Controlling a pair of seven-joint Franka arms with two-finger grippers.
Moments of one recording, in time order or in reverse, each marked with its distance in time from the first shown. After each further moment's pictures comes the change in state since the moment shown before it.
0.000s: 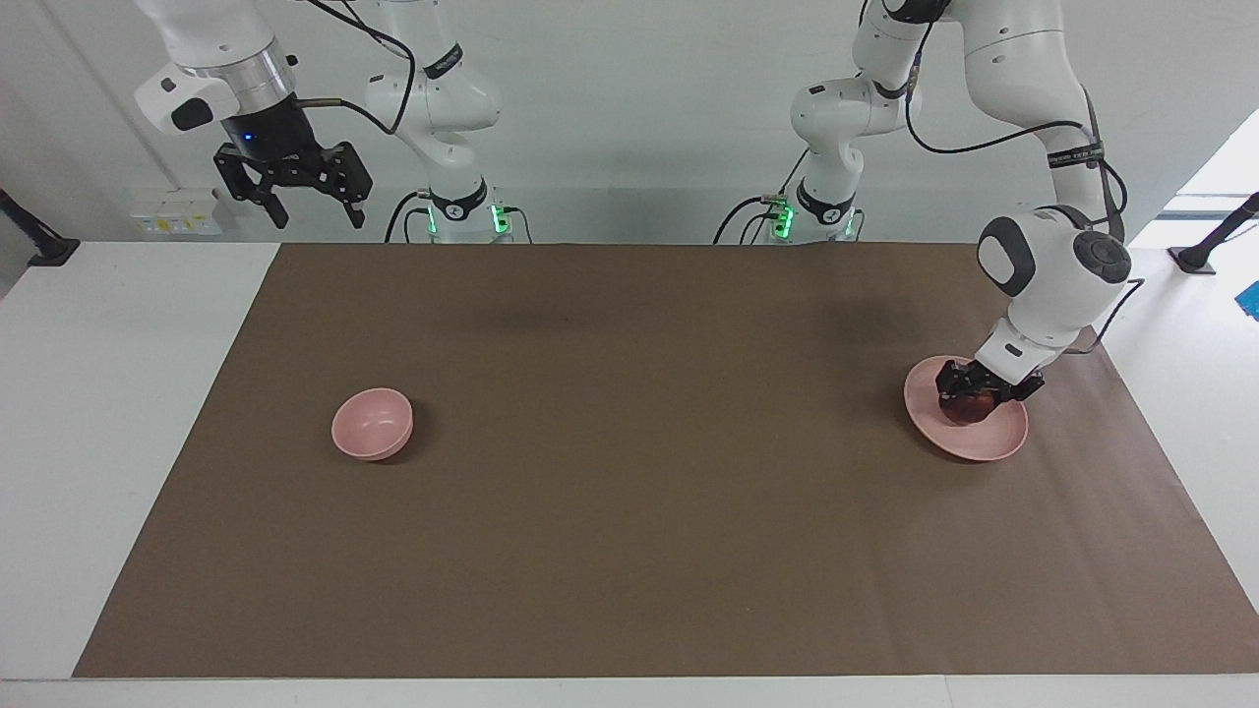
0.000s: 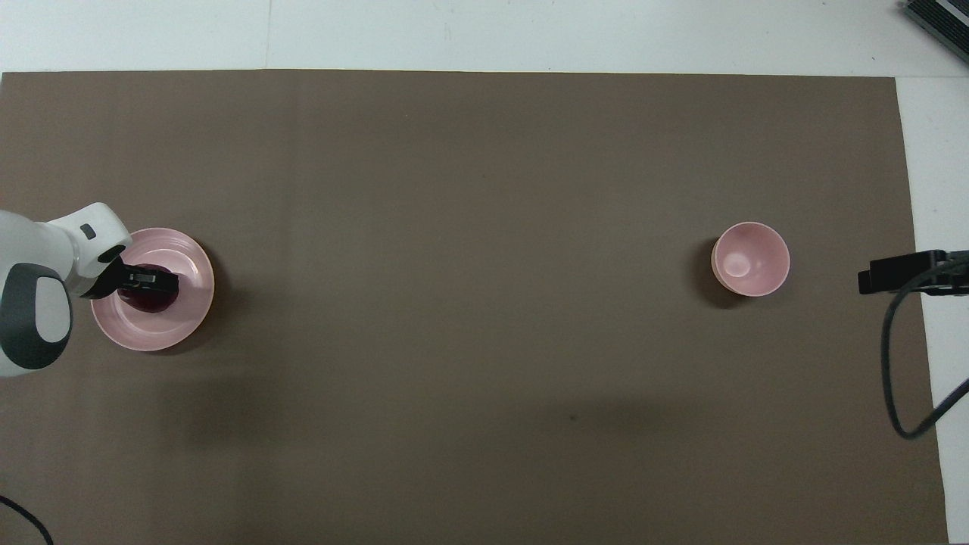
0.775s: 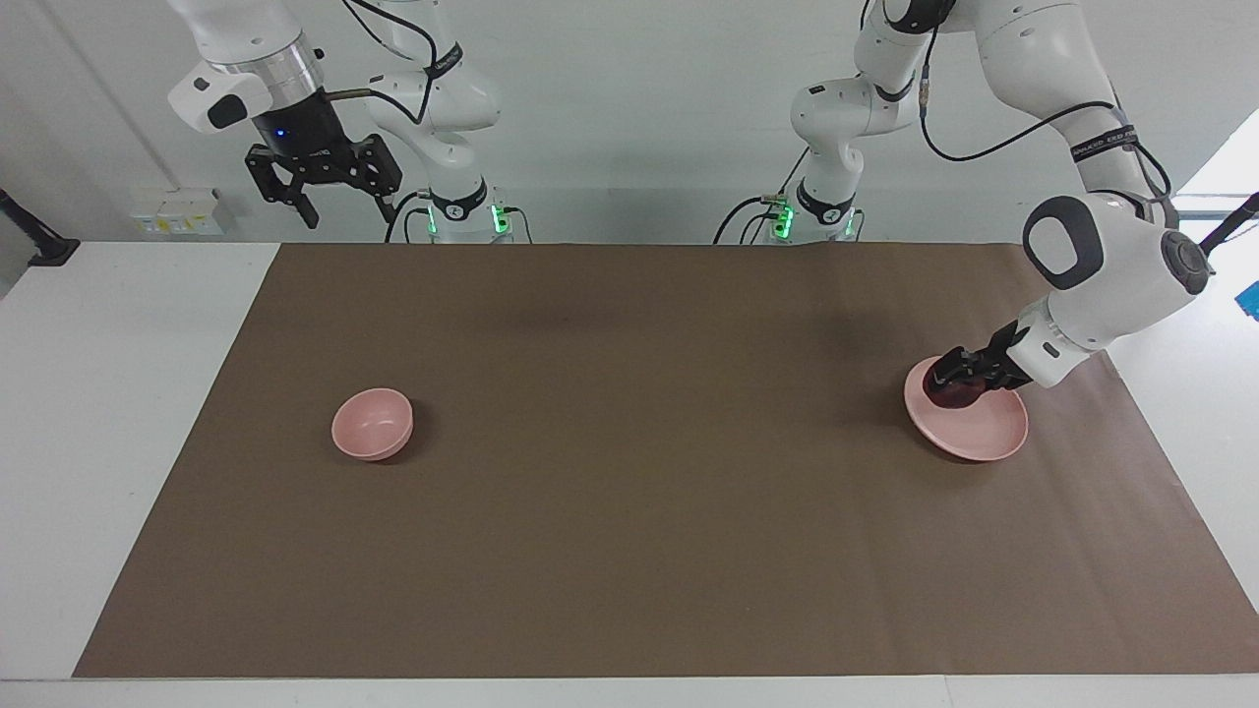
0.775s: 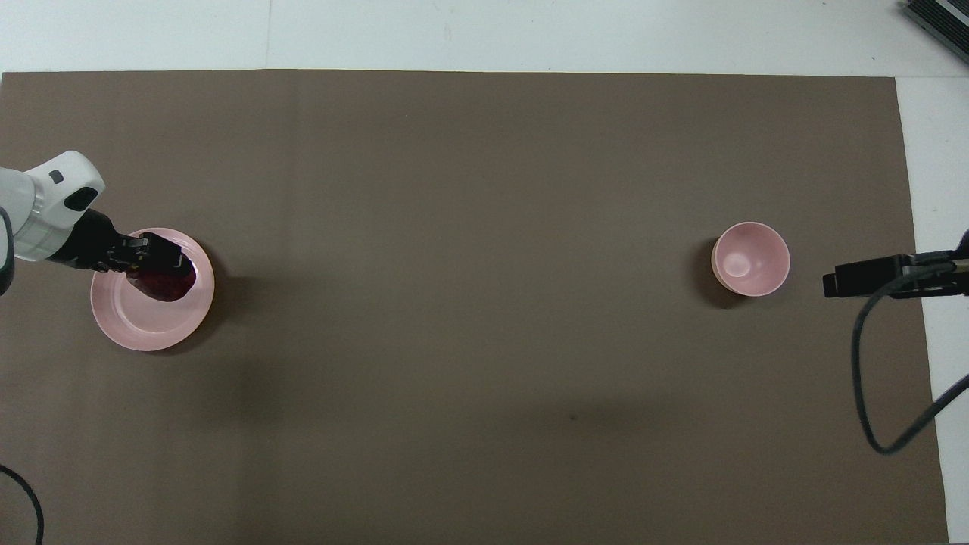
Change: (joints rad) left arm -0.007 0.051 -0.019 0.298 -0.247 -0.458 -0.093; right arm 0.011 -0.002 0.032 0.002 0.073 -0.002 -0.014
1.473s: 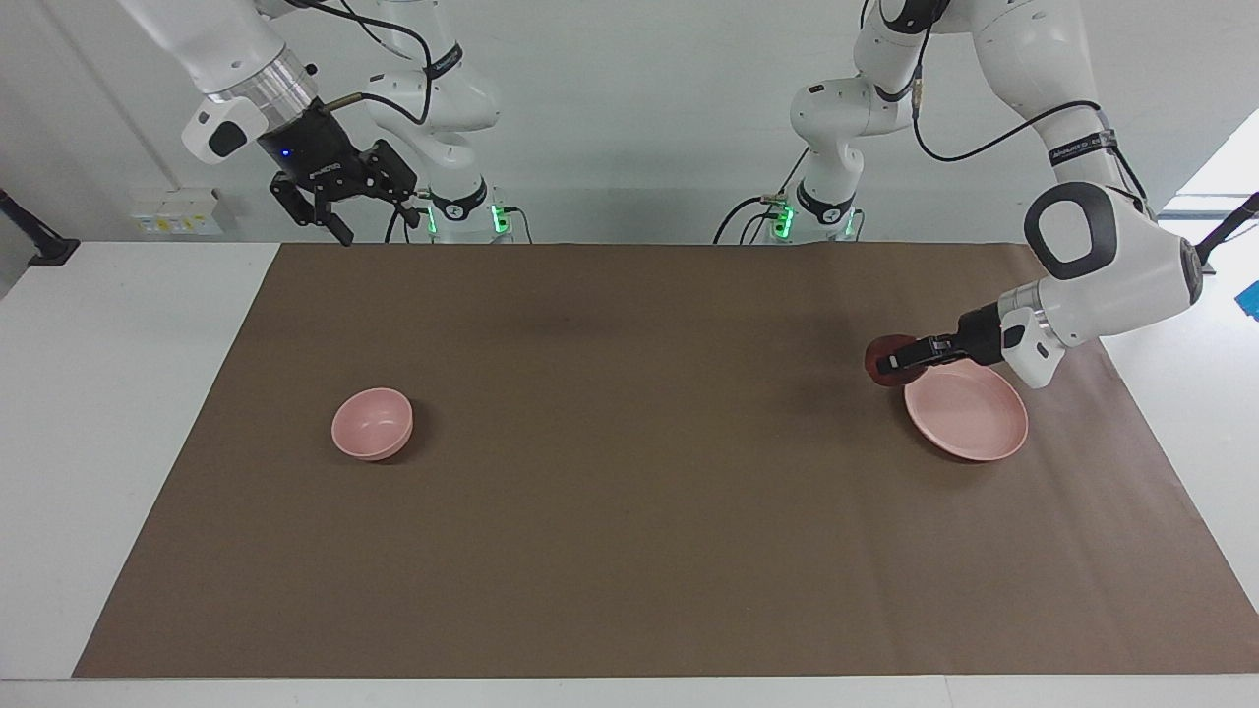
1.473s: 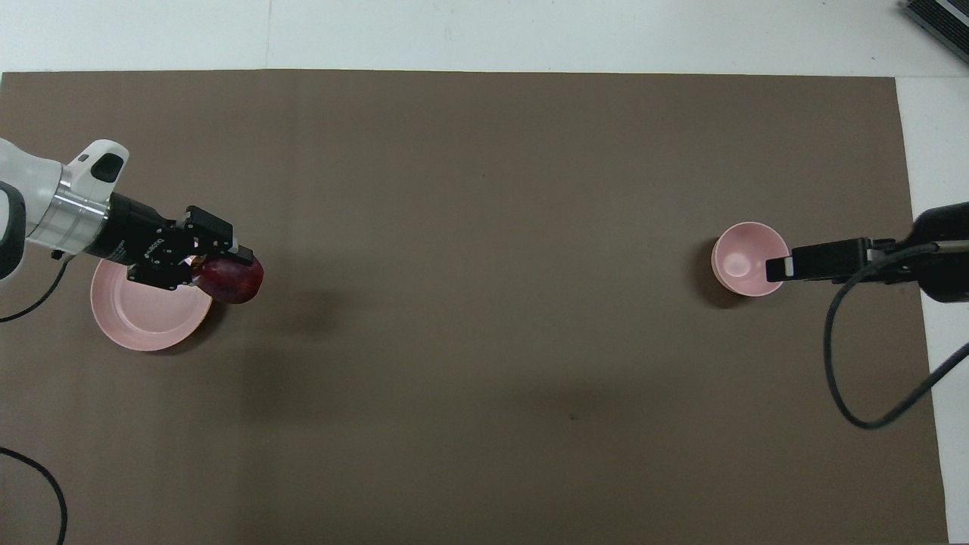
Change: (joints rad) left arm -0.053 0.006 -0.007 0.040 -0.290 -0.163 -0.320; right arm -0.033 0.013 -0.009 -0.104 0.312 0.116 -0.054
